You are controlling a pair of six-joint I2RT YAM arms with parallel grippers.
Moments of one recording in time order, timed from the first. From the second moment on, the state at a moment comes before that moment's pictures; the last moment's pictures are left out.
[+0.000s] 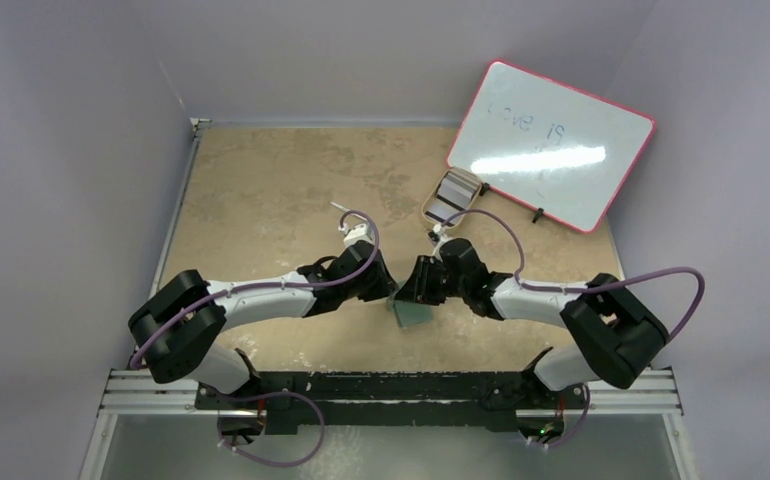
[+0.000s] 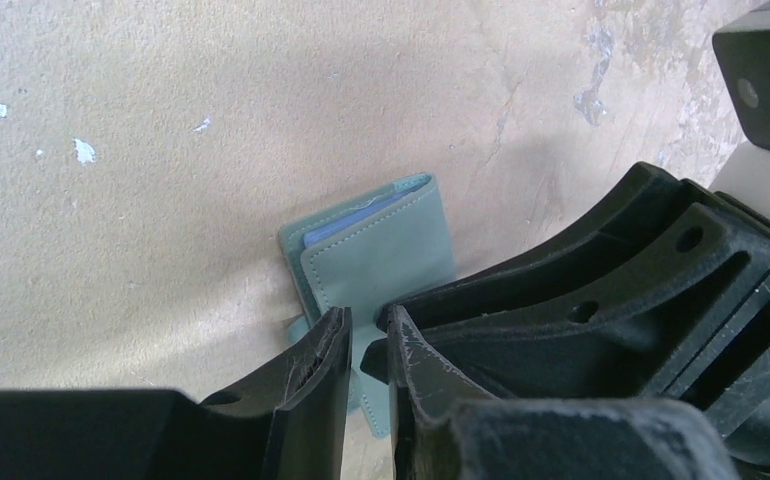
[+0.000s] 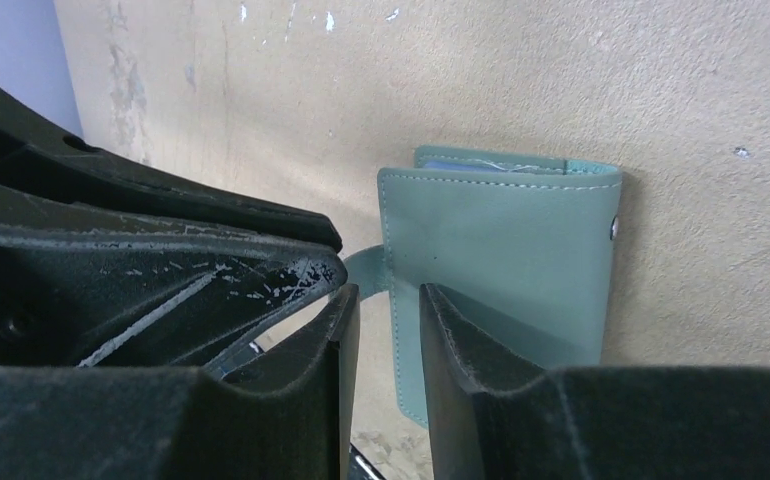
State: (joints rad) left arm -0.92 1.47 0.72 0.01 -0.14 -1.02; right arm 0.70 1.43 0.51 0.22 -0.28 0.86
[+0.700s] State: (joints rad) left arm -0.92 1.52 0.71 -0.02 -0.17 -1.03; right arm 0.73 1.40 0.47 0.32 -0.28 0.88
